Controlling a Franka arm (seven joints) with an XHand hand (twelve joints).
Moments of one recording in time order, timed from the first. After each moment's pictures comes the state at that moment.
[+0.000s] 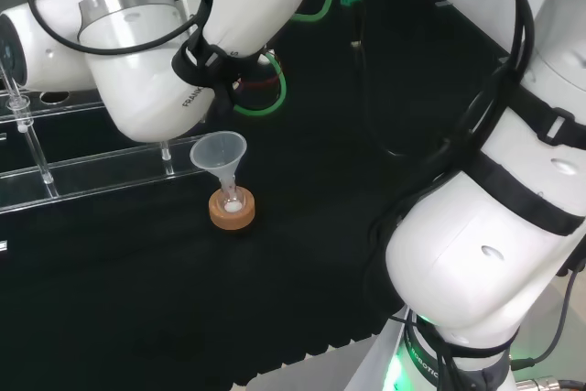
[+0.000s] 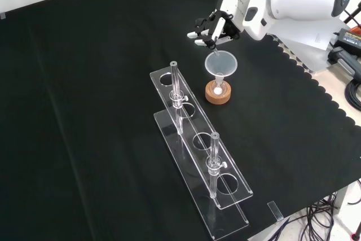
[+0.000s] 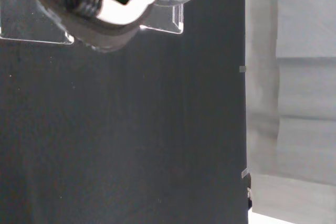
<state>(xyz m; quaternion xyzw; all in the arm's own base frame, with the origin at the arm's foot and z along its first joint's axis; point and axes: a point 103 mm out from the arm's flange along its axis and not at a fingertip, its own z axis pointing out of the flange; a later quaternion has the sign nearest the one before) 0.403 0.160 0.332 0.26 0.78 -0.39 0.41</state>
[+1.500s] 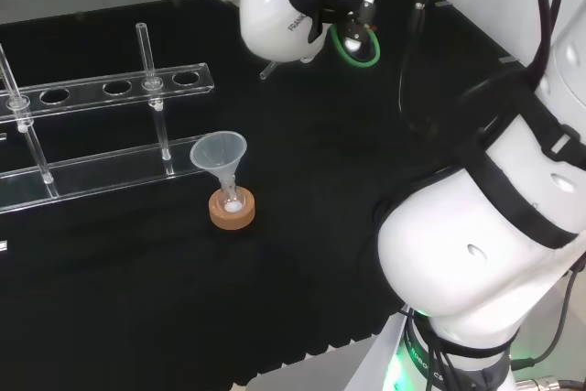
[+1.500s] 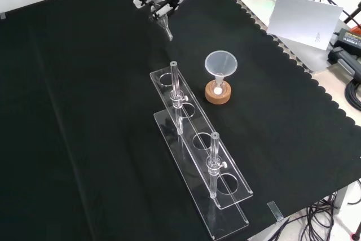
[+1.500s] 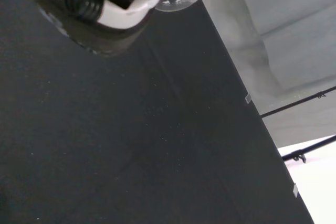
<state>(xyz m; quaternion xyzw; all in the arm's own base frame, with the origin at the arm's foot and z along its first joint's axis) 0.459 -0.008 0.304 0.43 0.79 -0.27 0.33</state>
